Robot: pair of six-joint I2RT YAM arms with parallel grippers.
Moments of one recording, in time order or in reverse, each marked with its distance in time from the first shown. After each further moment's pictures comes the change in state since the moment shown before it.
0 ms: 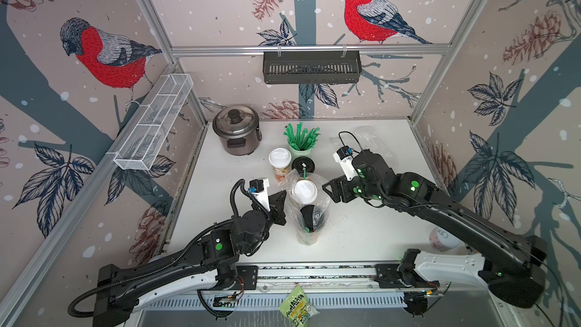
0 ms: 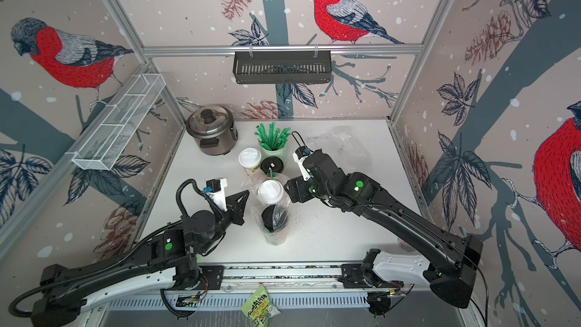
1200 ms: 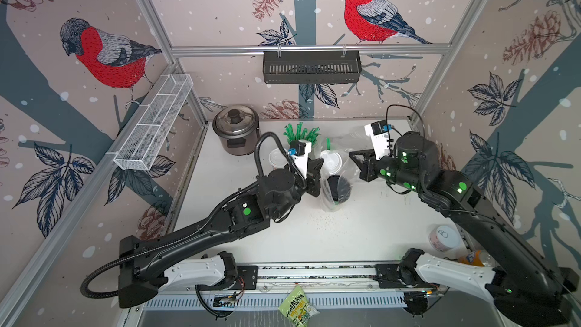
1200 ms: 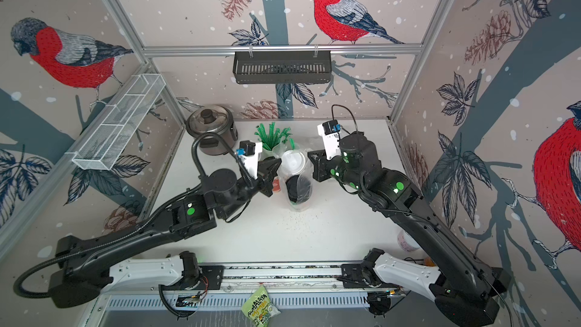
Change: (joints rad) left arm 0.077 0.552 0.654 0.047 0.253 0.315; right arm -0.200 -0.122 0.180 0.039 0.019 -0.109
